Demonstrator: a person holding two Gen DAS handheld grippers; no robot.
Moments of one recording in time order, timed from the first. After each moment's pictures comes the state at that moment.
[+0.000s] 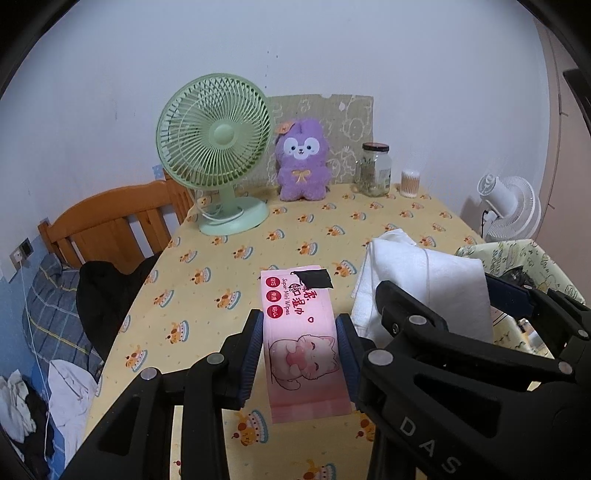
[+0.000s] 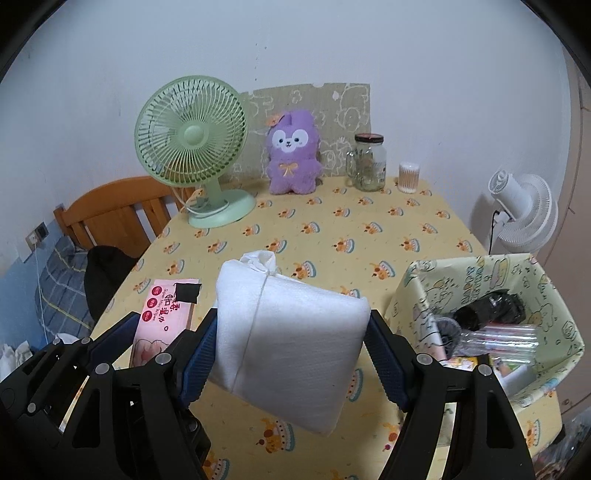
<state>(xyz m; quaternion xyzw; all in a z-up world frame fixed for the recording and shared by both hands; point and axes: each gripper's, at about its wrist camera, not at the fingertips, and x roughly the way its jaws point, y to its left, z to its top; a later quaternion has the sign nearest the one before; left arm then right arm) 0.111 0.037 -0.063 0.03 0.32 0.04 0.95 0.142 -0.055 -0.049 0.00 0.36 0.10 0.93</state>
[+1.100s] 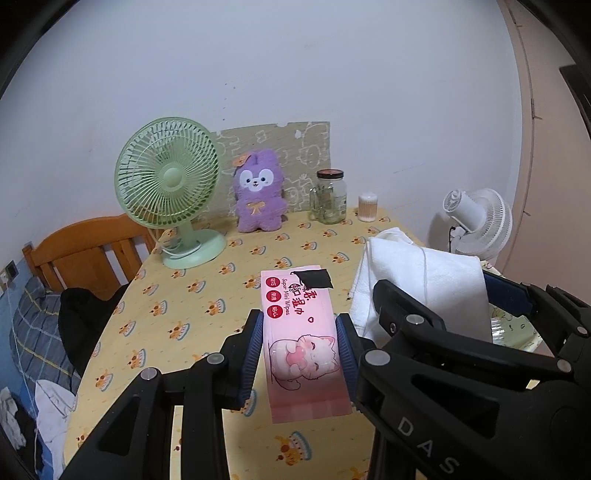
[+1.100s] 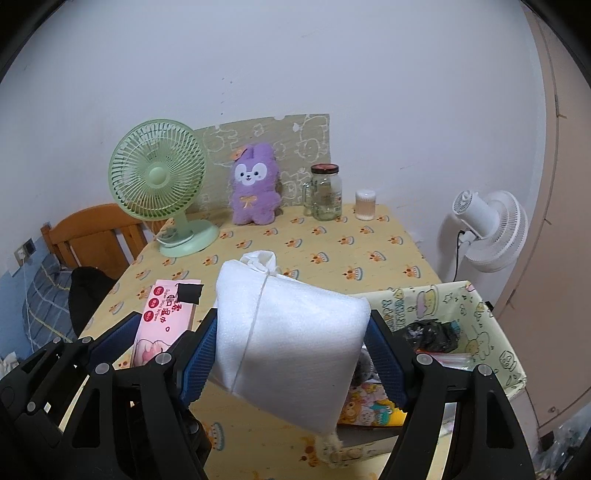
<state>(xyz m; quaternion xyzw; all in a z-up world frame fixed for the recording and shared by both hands) 0.112 -0.036 -0.040 0.03 0.28 0.00 0.96 0.134 -0.126 -0.016 -0.01 0.32 0.06 0.94</state>
